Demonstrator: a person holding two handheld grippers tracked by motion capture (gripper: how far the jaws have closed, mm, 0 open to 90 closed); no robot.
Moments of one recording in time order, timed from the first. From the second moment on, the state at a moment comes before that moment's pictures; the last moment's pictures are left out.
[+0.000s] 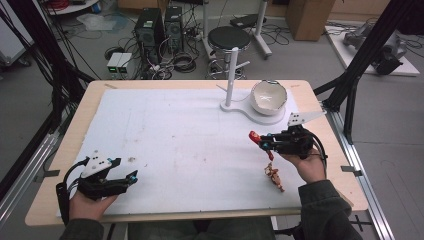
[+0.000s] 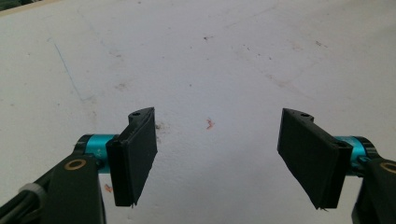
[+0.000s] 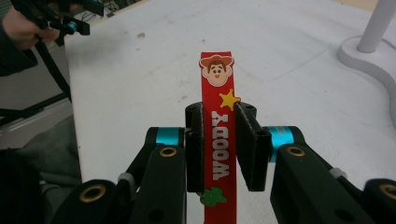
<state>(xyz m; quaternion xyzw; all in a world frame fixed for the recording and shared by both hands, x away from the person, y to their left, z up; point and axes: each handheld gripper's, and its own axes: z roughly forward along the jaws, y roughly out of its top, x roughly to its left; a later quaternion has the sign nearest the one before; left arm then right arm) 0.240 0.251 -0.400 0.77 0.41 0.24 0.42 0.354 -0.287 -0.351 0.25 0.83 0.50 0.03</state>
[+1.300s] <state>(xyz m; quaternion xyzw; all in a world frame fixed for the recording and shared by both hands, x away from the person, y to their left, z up) 0.240 0.252 -0.399 0.77 0.41 0.24 0.42 0.376 -0.271 -0.301 0.23 0.79 0.57 0.02</state>
